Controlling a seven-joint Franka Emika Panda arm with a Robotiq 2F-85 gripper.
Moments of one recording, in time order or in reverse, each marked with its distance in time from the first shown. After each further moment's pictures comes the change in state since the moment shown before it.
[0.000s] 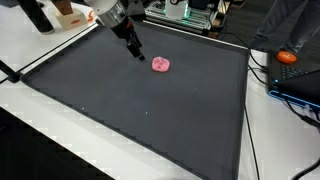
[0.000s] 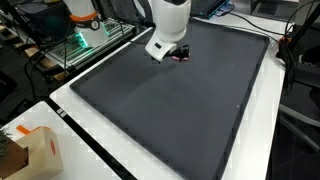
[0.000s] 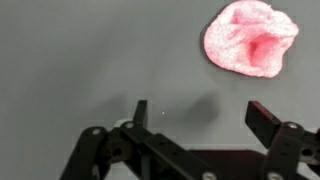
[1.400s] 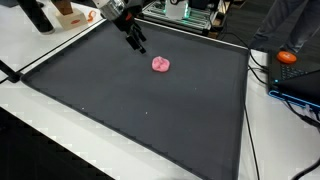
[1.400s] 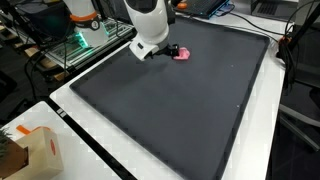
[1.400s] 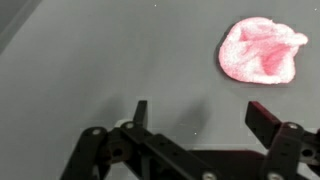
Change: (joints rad) arm -0.065 -0.080 0.000 -0.129 0.143 -0.015 -0.015
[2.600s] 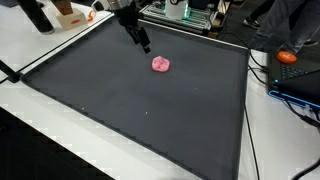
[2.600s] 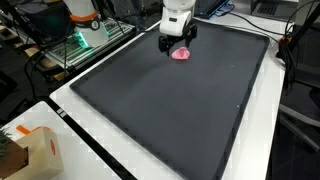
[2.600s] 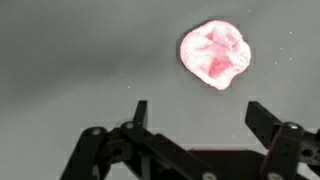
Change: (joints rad) arm 0.063 -0.063 0.080 0.058 -0.239 0.123 -0.205
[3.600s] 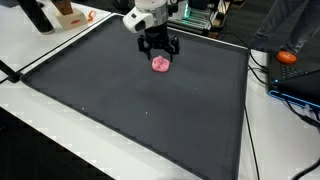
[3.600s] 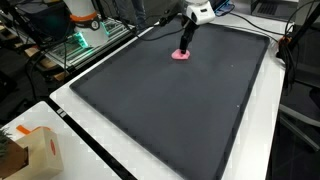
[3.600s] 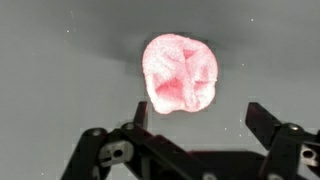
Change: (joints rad) arm 0.092 0.063 0.110 0.007 -0.214 0.137 -0.392
